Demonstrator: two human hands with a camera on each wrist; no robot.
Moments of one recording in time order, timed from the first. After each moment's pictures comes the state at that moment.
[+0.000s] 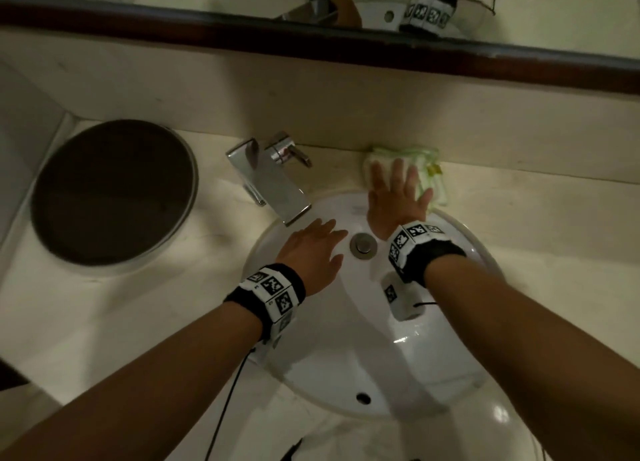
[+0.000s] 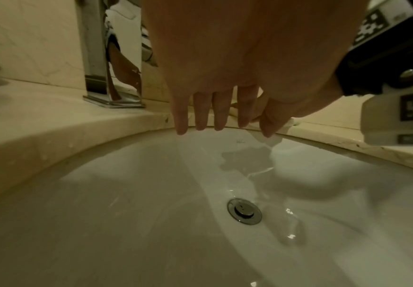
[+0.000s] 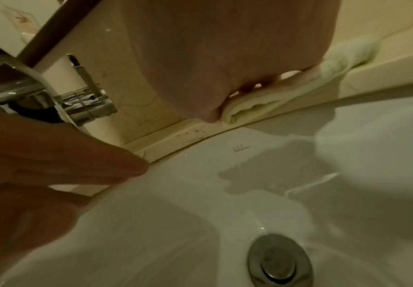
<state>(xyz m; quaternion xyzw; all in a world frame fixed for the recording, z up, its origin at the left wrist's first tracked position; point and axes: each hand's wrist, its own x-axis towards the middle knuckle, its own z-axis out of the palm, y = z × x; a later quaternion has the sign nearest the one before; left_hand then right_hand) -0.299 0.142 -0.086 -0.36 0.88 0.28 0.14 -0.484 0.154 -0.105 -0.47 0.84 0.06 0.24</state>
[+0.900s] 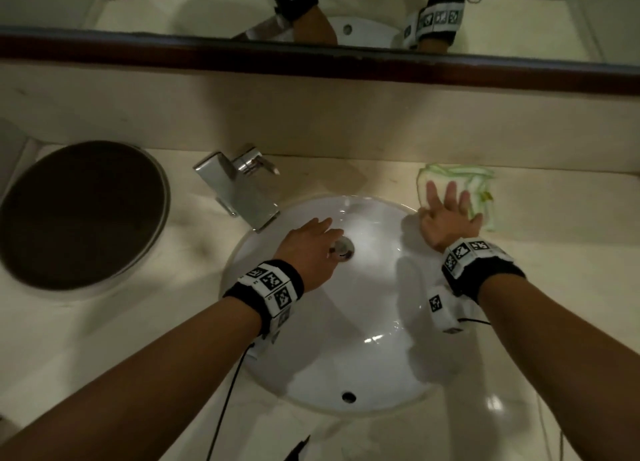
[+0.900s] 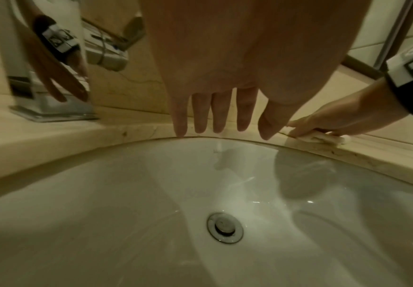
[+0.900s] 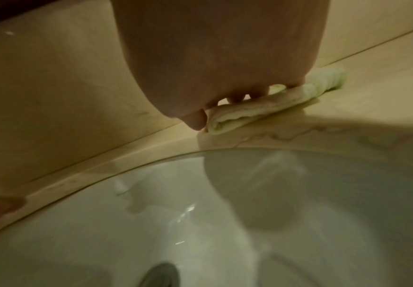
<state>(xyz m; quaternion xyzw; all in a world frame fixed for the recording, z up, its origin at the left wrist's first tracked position) -0.328 0.147 -0.073 -0.32 0.90 0.27 0.13 -0.580 0.244 -0.100 -0.35 0.90 0.05 0.24</state>
